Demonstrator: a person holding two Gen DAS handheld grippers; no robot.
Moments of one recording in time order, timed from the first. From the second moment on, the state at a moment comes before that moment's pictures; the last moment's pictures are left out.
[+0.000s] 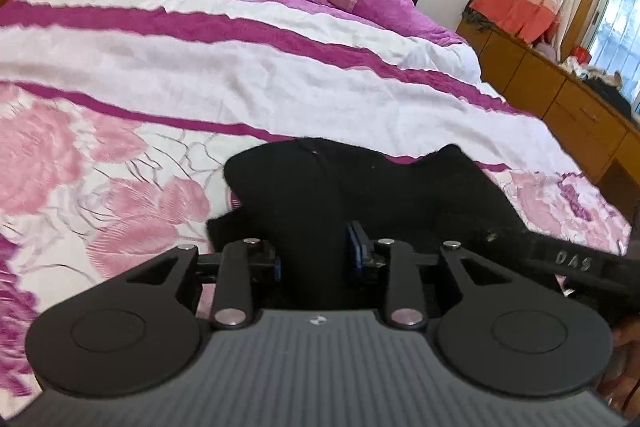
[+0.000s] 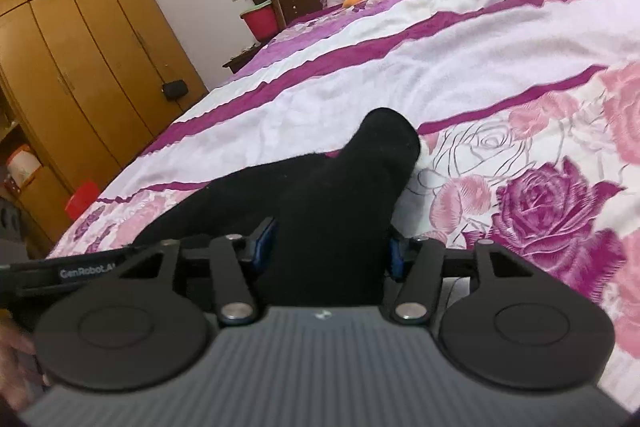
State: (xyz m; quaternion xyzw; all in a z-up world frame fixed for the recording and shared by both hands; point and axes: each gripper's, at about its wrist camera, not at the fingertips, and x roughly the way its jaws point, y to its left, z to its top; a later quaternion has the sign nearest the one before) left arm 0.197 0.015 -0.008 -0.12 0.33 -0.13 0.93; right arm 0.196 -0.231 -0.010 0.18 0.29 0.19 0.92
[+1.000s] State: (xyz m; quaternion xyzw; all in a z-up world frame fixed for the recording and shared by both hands) left arm 0.020 -0.010 0.035 -0.08 0.37 -0.06 0.92; right arm 0.024 -0.233 0.053 0.13 0.29 0.17 0.93
